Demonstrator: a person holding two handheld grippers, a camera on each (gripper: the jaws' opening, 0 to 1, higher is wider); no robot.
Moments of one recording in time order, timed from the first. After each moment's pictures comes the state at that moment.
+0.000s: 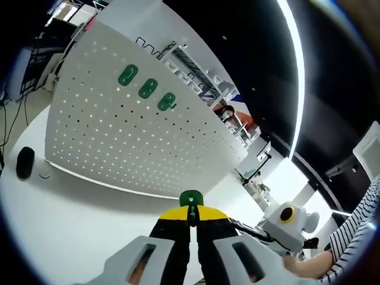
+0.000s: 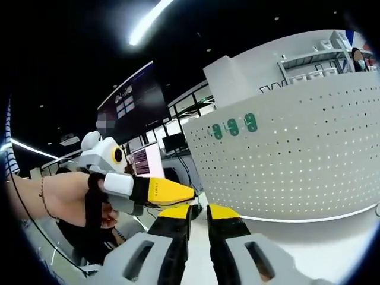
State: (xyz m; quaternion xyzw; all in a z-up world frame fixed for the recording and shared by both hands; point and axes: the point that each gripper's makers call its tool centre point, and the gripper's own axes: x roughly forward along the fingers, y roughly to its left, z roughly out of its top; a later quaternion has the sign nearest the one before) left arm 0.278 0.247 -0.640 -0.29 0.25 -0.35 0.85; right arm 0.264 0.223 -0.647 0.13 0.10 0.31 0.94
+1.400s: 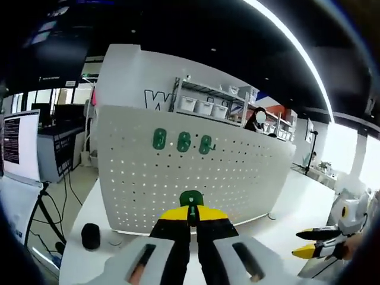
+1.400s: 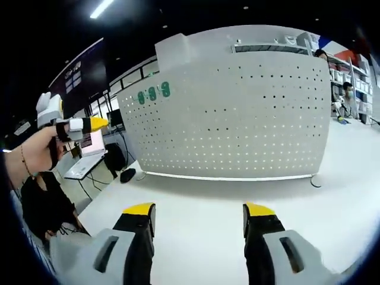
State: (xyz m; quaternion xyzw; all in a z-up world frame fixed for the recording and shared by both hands) left arm 0.335 0.314 -0.622 -0.08 0.12 -0.20 0.97; right arm 0.222 0.073 -0.732 0.06 0.22 0.11 0.97
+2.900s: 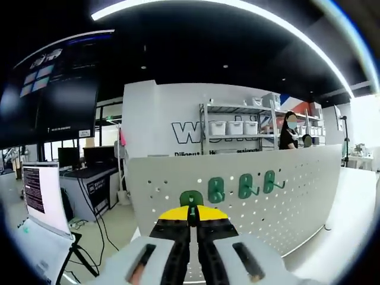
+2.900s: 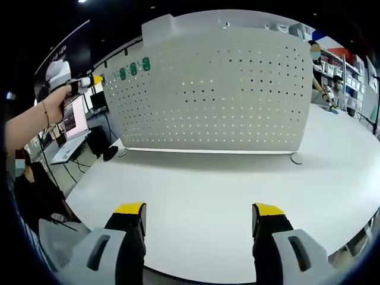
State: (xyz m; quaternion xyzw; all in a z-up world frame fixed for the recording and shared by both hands) left arm 0.439 0.368 -0.575 0.01 0.01 -0.07 1.00; right arm 0.194 0.045 -0.768 0.05 0.29 0.06 0.95
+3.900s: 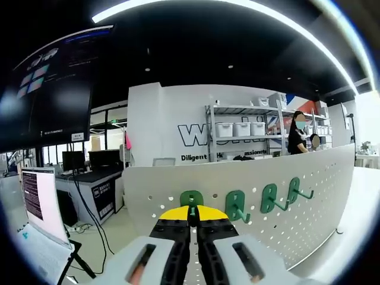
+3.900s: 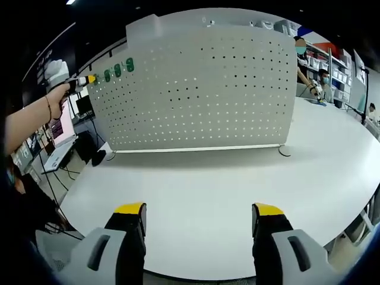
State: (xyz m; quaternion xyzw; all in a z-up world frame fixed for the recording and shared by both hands) left arm 0.482 0.372 -0.569 0.01 0.00 -0.05 1.00; right arm 0.191 0.035 -0.773 0.06 0.30 0.01 0.95
